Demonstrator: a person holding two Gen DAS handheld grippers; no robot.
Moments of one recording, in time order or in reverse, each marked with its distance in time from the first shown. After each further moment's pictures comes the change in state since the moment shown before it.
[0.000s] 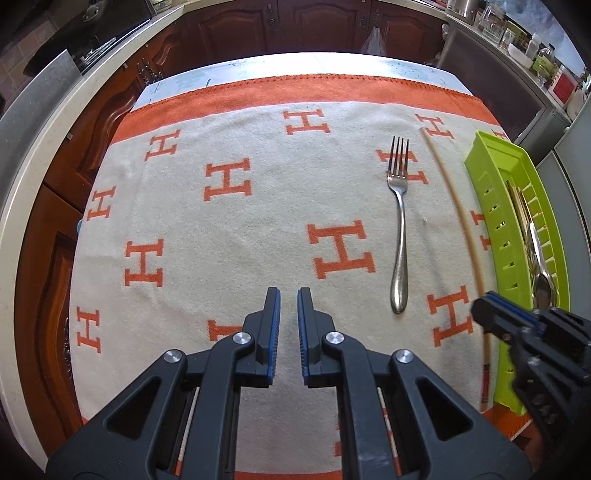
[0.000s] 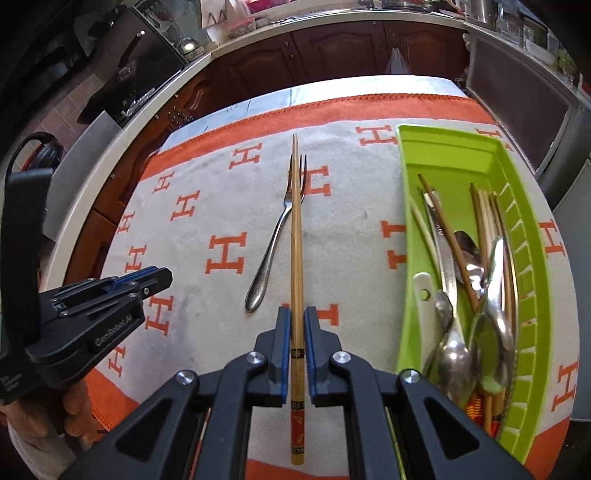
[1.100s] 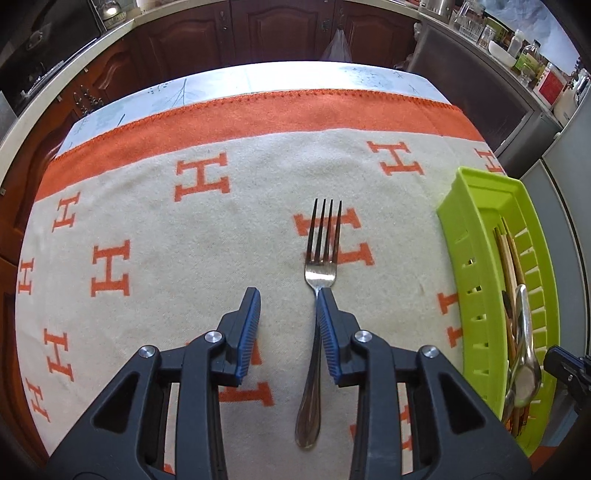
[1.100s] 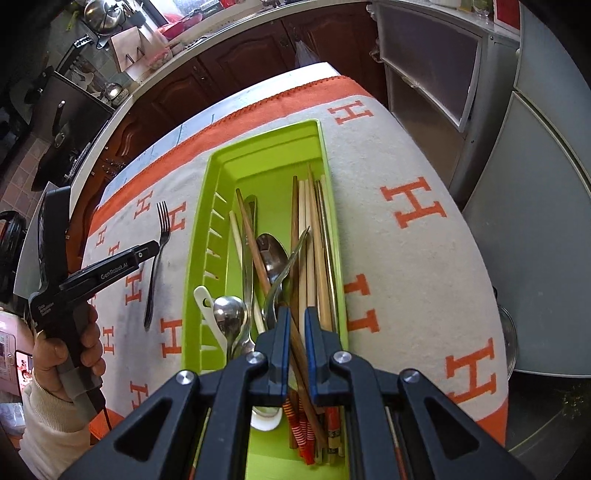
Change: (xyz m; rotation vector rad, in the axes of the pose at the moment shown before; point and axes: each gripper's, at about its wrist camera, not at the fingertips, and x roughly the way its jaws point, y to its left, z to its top) left arm 0.067 -0.072 0.073 0.055 -0.029 -0.106; right arm -0.040 -0.132 -0.005 0.214 0.012 -0.090
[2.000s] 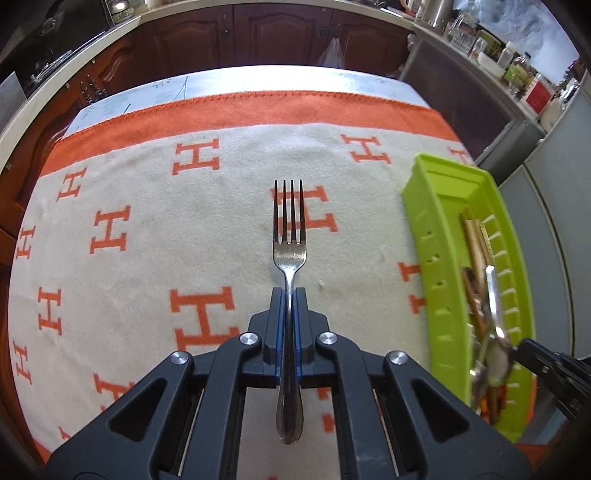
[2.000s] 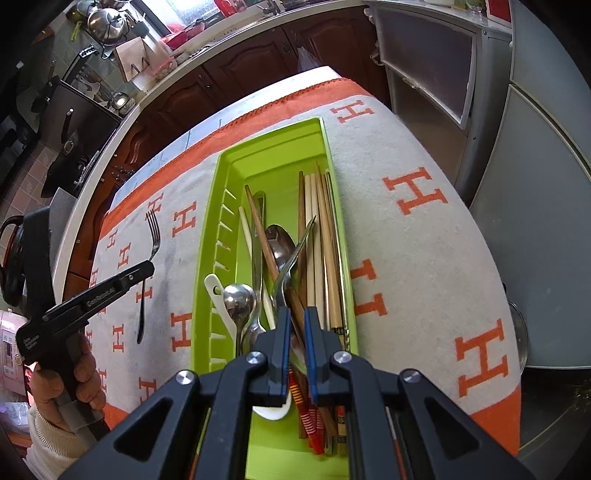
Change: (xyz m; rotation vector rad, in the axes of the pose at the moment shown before) left arm -0.040 -0.013 -0.035 -0.048 -0.023 -0.062; right arm -0.007 -0.003 -0.014 0.024 -0.031 0.049
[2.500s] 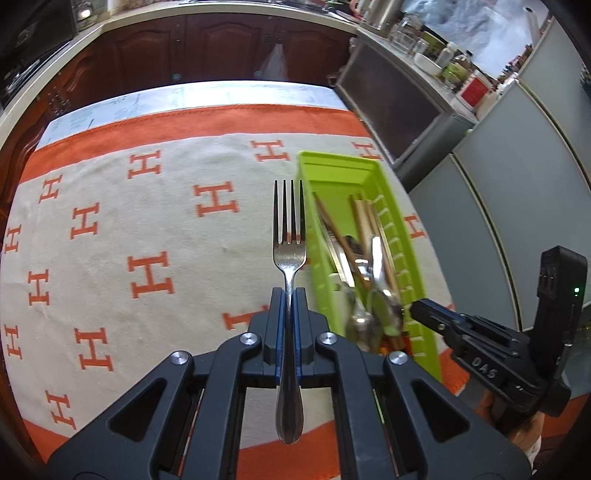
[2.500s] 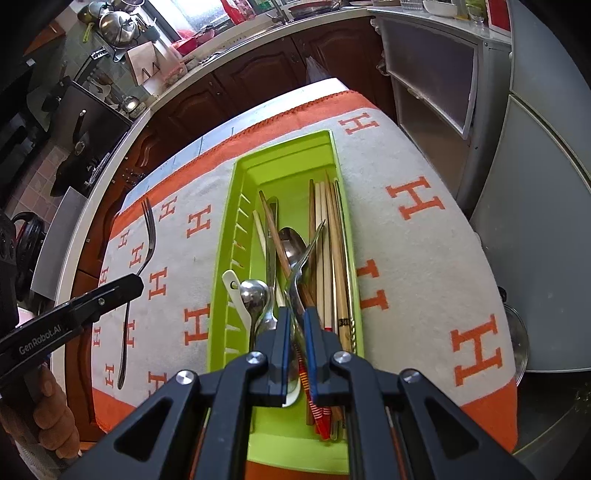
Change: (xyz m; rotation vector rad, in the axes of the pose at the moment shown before) left arm -0.084 -0.058 -0.019 0.060 0.015 -0.192; right arm -0.019 0.005 -0.007 -0.018 -0.037 0.018
